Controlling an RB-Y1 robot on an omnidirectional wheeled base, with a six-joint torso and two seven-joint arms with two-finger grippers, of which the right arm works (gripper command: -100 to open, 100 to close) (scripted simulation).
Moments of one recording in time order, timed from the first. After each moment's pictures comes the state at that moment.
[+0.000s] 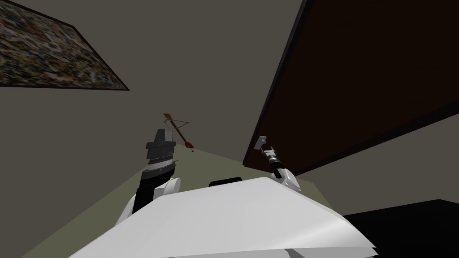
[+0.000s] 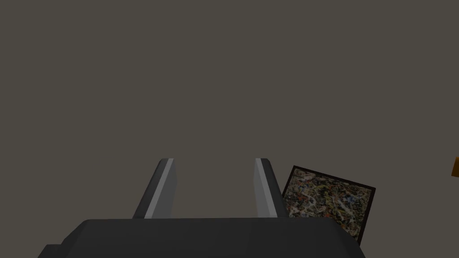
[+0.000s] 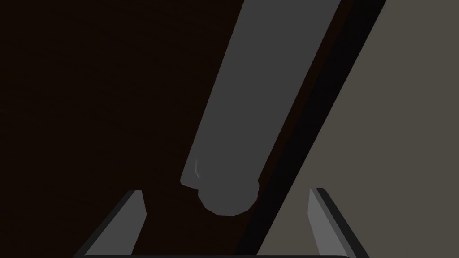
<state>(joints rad) 0.17 -0.08 -0.65 -1.36 1.07 -0.47 0.82</state>
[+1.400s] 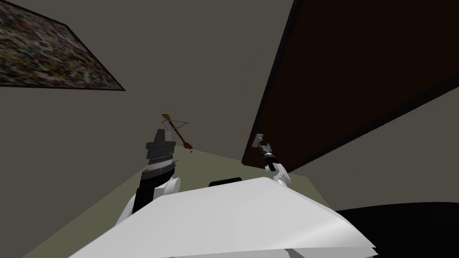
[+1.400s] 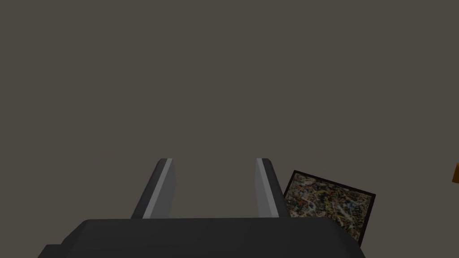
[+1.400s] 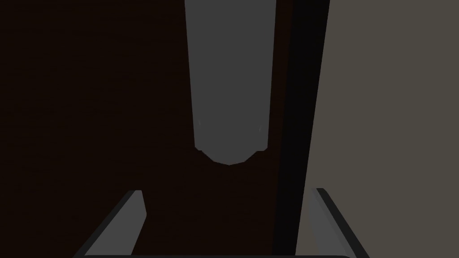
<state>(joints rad) 0.07 -0.07 -0.62 -1.31 0.87 -0.46 0.69</state>
